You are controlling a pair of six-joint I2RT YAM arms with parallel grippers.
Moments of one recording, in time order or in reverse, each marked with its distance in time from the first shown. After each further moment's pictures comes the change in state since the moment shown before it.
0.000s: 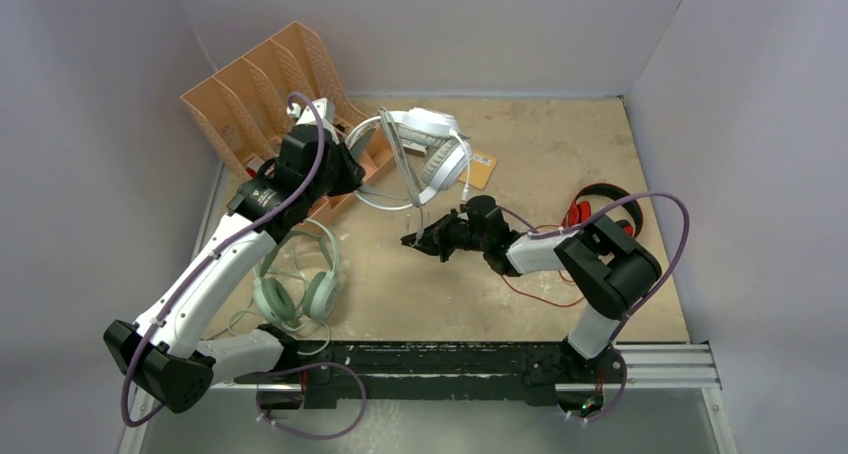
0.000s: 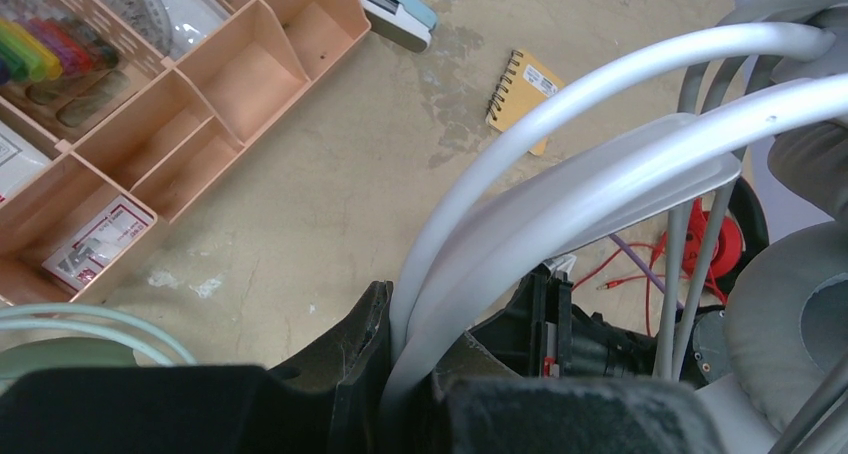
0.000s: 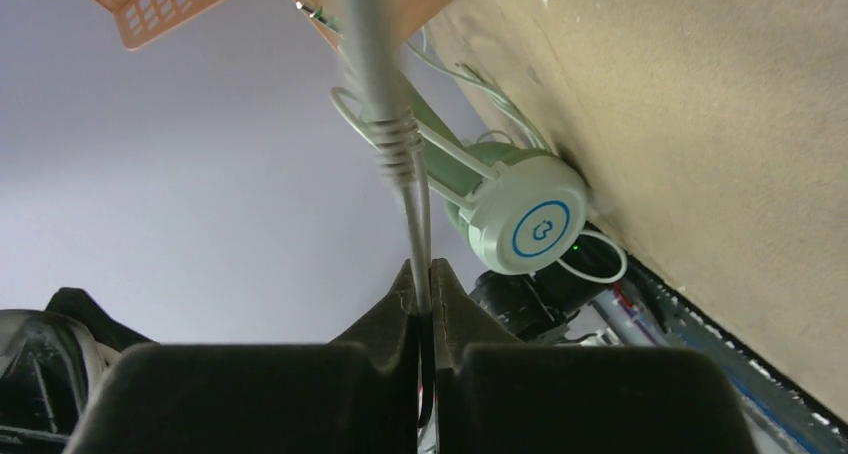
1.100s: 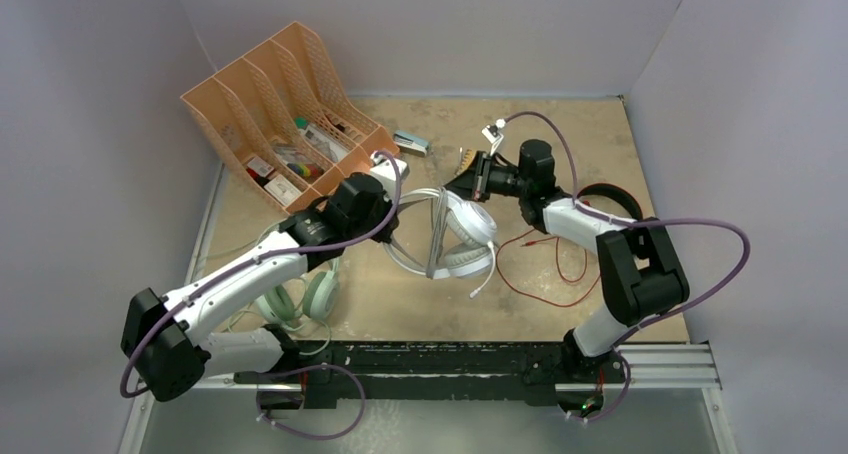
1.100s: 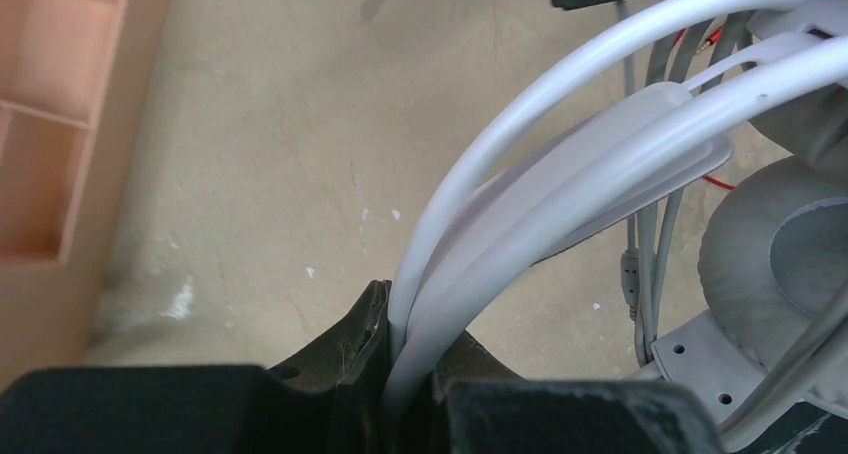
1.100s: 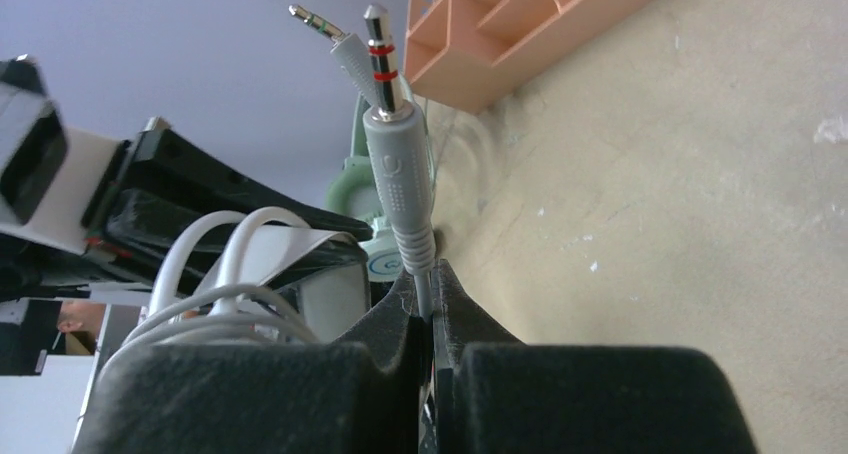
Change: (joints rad) left arm -0.244 0.026 -0.275 0.182 0.088 0.421; right arm -0.357 -0.106 0.230 -0.122 -0.382 -1.017
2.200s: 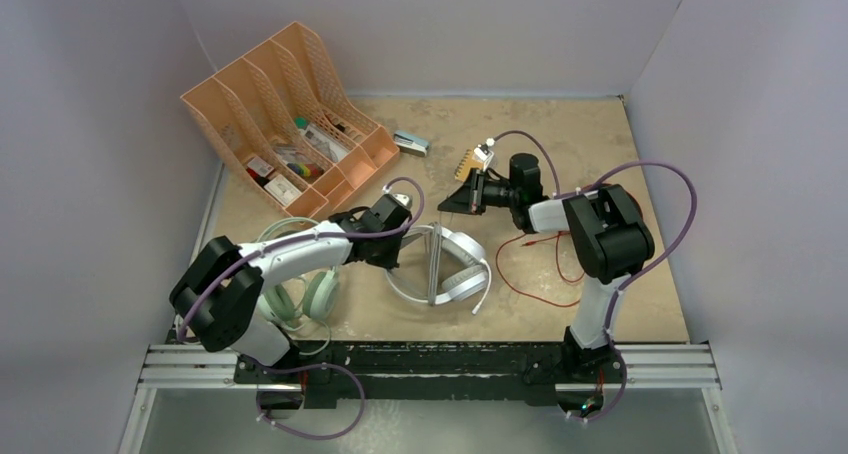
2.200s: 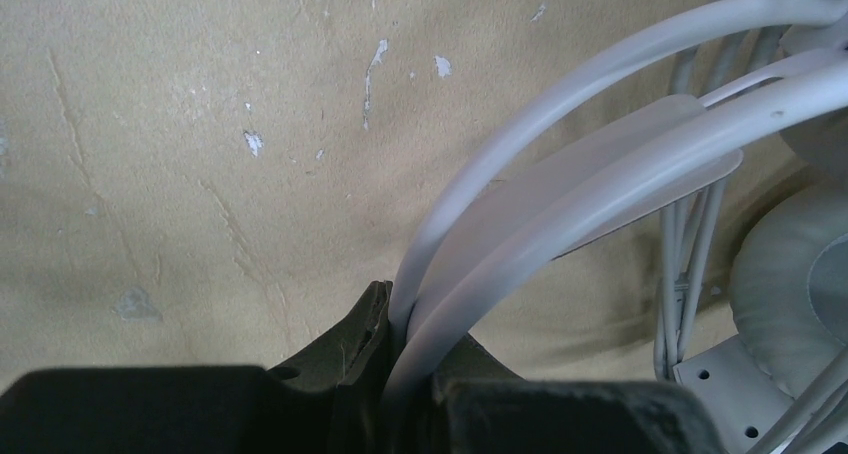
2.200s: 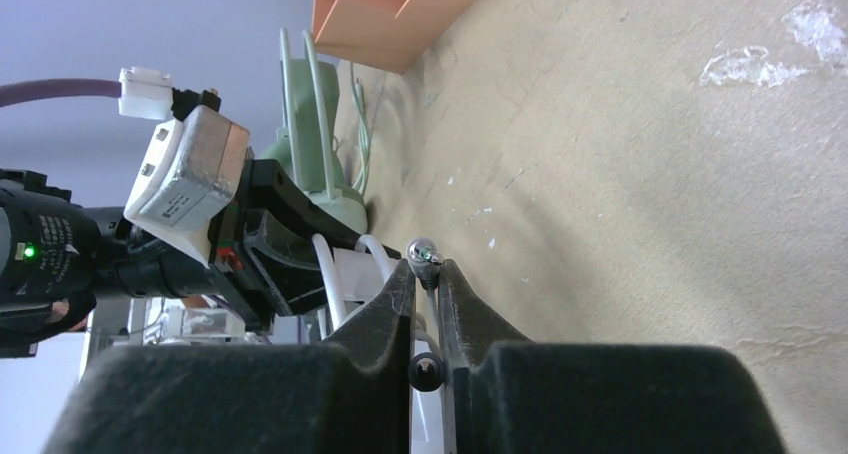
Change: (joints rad) left arm -0.011 0.317 -0.101 -0.036 -0.006 -0.270; right arm -0.028 0.291 -0.043 0.219 -0.082 -0.038
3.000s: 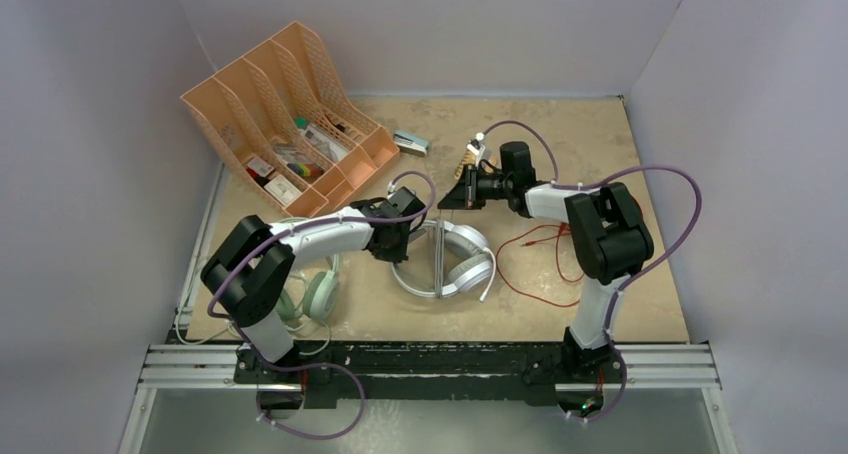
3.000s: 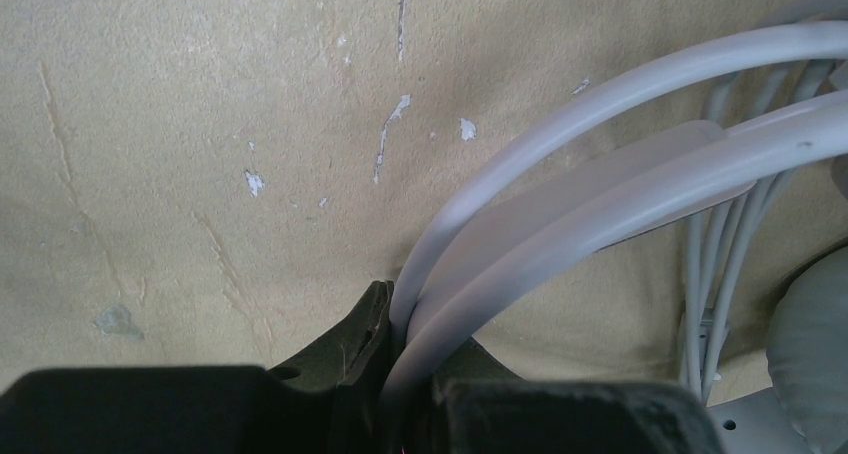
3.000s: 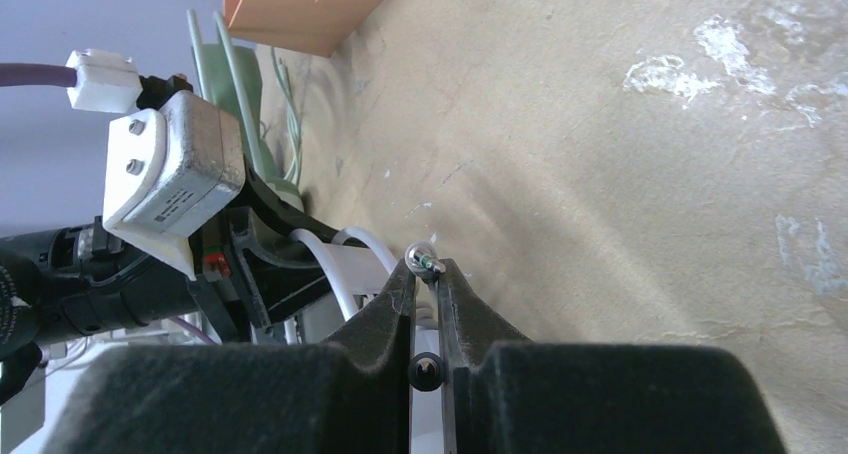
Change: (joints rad) left arm 0.000 0.176 0.143 -0.080 -0.078 -0.098; right arm 0.019 -0.004 0.169 -0.425 0.071 -0.270
